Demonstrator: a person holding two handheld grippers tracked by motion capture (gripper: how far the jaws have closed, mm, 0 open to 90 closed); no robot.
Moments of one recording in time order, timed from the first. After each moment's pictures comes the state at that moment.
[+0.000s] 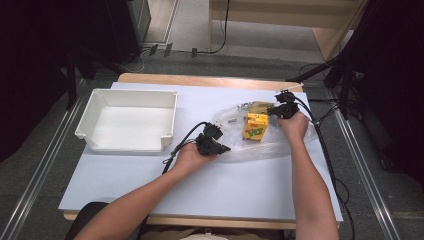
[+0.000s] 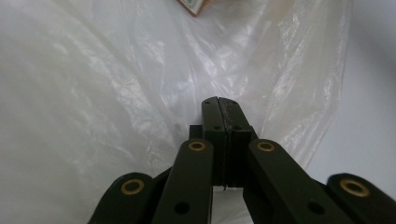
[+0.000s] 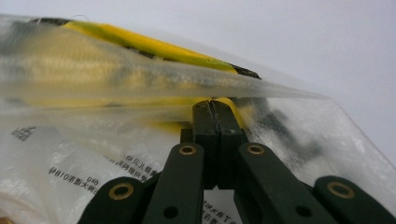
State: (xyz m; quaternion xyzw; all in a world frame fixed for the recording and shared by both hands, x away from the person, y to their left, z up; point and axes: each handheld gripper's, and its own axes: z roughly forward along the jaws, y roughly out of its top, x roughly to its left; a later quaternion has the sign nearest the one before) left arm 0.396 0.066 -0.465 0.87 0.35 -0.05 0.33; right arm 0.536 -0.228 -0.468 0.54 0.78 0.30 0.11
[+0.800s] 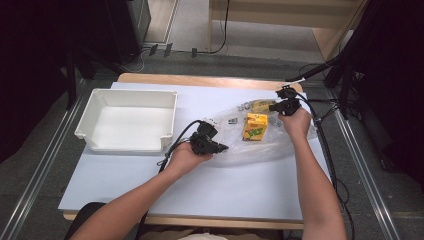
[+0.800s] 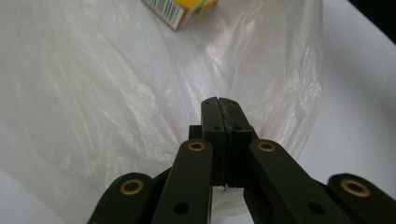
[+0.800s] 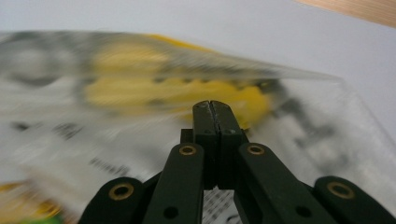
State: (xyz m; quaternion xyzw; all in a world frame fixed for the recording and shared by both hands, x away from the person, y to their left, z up) left arm 0.392 0.079 -0.436 0.86 0.34 -0.06 0.37; right arm 0.529 -0.225 -0.441 0.53 0.79 0.29 0.11
